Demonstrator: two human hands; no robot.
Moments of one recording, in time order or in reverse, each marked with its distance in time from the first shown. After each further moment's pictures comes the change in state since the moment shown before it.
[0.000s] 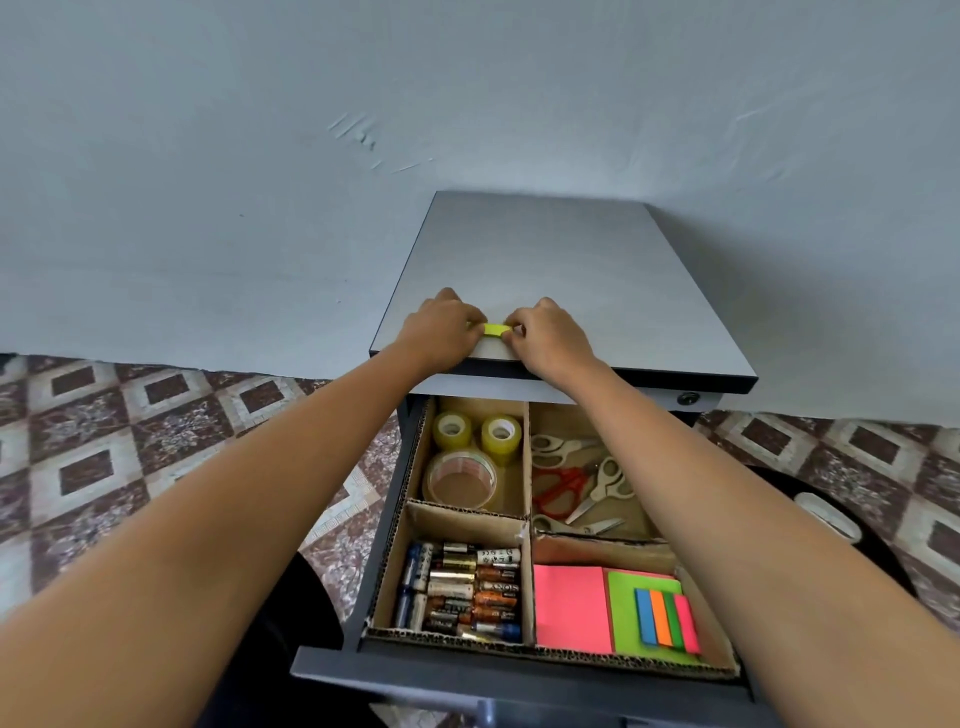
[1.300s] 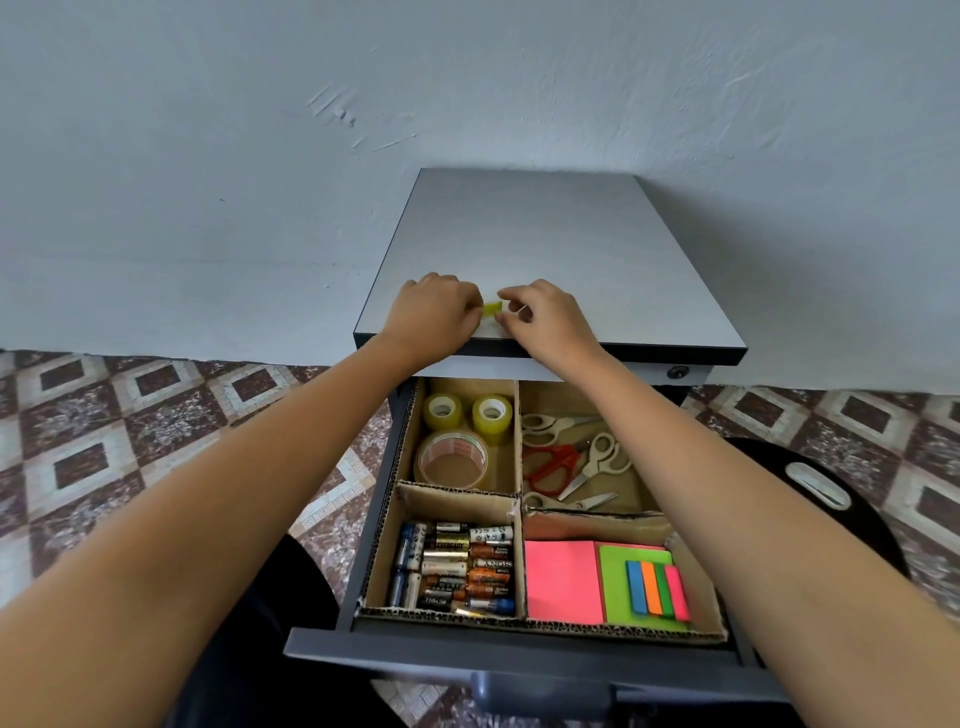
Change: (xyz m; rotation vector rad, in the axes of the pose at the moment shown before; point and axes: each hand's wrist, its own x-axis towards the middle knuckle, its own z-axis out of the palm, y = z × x) left_hand -0.020 0.015 -0.002 0.148 0.208 0.188; right_hand -0.021 0.010 -0.004 0.263 0.080 -0.059
